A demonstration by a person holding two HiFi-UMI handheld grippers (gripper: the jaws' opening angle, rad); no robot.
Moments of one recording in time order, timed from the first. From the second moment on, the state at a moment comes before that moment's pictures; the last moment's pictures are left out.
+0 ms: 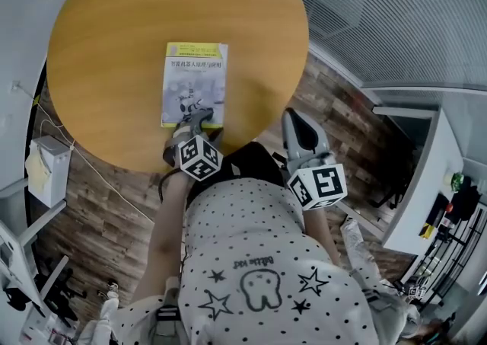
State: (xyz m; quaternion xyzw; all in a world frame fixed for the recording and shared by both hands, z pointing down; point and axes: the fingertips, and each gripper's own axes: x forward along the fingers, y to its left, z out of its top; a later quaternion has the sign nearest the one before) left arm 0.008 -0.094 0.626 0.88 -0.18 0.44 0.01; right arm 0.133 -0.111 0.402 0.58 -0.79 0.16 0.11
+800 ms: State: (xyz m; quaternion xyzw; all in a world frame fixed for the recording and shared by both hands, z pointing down) left arm -0.009 -0.103 0.581 0.87 -0.28 0.40 0.08; right arm 0.130 -0.105 0.399 0.58 -0.80 0.15 0.10
